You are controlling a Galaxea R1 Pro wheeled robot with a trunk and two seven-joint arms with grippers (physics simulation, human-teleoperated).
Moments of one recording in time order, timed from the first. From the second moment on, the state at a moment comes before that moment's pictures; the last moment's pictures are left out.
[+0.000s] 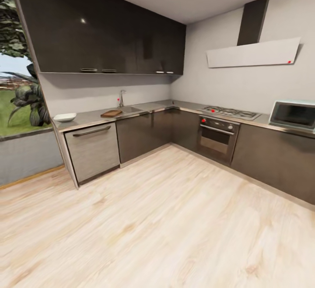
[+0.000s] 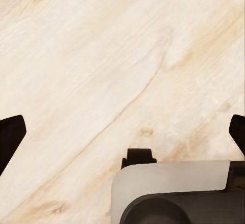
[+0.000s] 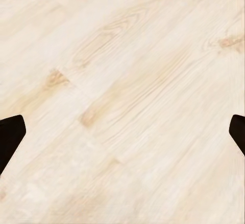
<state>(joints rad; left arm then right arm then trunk) 0.00 0.06 0.00 -0.24 0.00 -0.30 0.00 0.00 0.02 0.00 -0.40 0.00 -0.40 -0.10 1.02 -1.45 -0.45</state>
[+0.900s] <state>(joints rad) 0.00 0.06 0.00 -0.24 0.00 -0.30 0.00 0.00 0.02 0.00 -0.40 0.00 -0.40 -0.10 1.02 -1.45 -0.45</state>
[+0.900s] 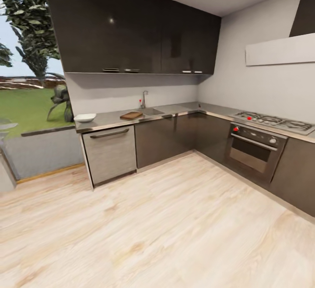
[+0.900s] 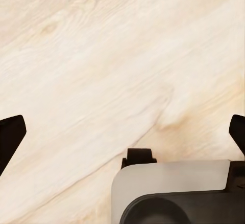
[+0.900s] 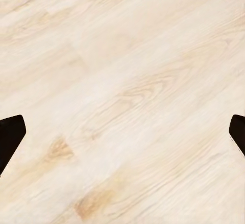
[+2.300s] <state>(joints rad) 0.00 0.06 0.00 -0.24 0.00 -0.30 0.00 0.00 0.02 0.00 -0.40 0.00 -0.40 -0.10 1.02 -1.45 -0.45</state>
